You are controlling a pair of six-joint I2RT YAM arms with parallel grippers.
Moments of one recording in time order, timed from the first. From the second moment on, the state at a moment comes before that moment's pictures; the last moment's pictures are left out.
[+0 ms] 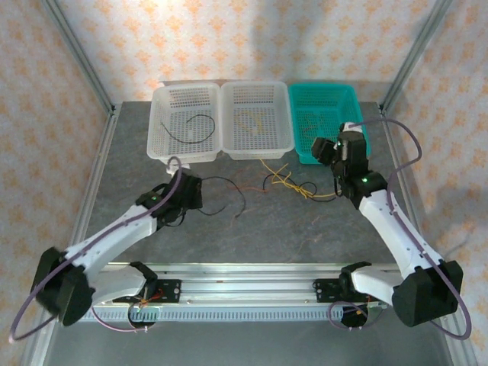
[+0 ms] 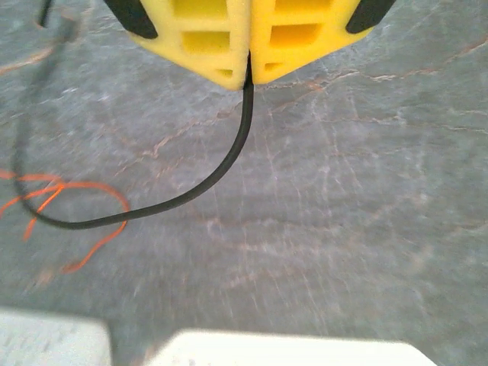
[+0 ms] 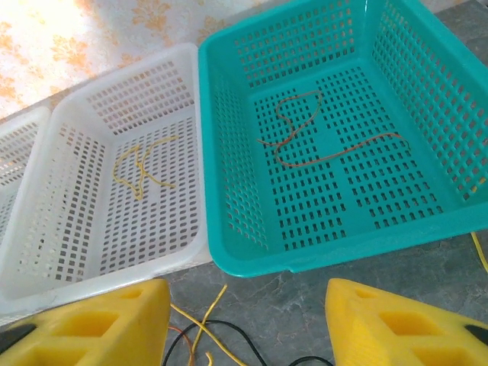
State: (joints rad) left arm -0.52 1.08 0.75 -0.56 -0.33 -0.63; right arm 0.25 1.12 0.95 -0.33 0.14 0.47
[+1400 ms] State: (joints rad) left arm -0.03 1.92 1.64 -0.38 -0.10 -0.46; right arm 0.84 1.34 0.78 -0.11 0.21 0.46
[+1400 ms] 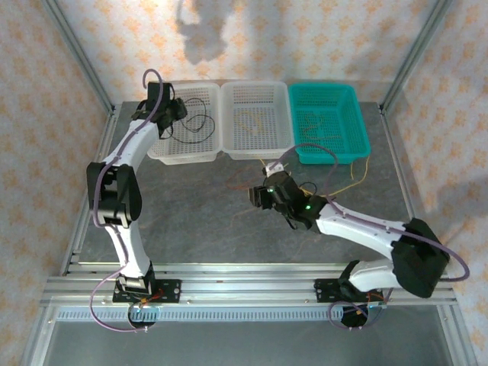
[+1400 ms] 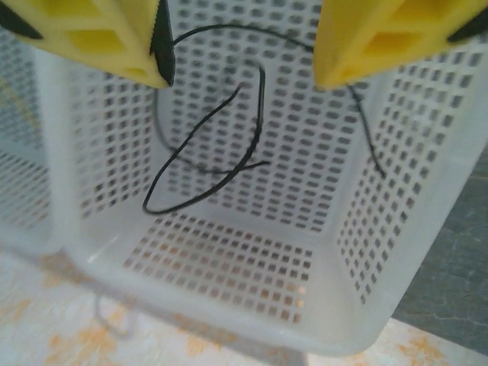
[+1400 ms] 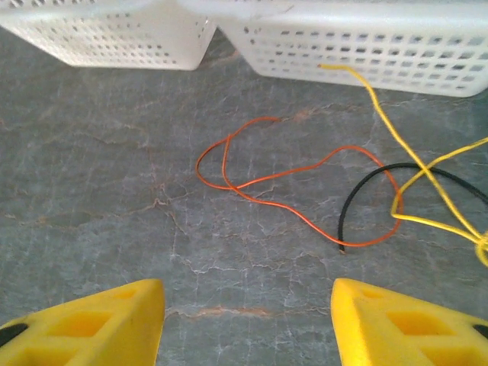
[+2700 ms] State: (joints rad) left arm -0.06 1.09 0.73 -0.16 0.20 -0.60; right arm 0.85 1.99 1.14 0.11 0.43 0.55
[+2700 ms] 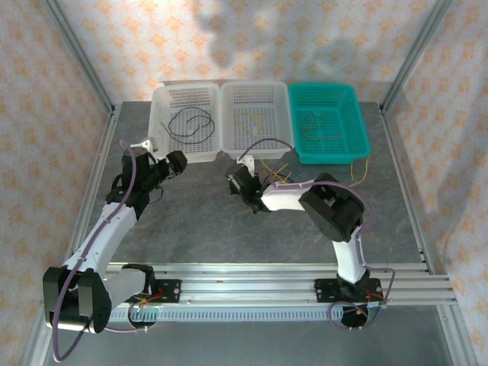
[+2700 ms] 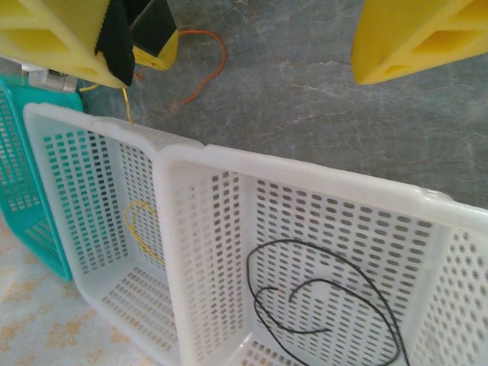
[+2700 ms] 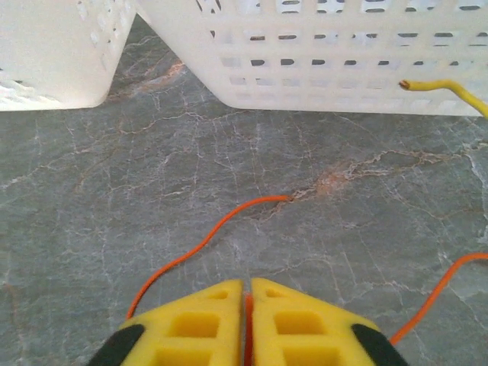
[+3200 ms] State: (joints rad) left arm -0.34 1.15 0.65 0.06 0.08 -0.62; right arm 0.85 1.35 1.04 0.00 0.33 0.55
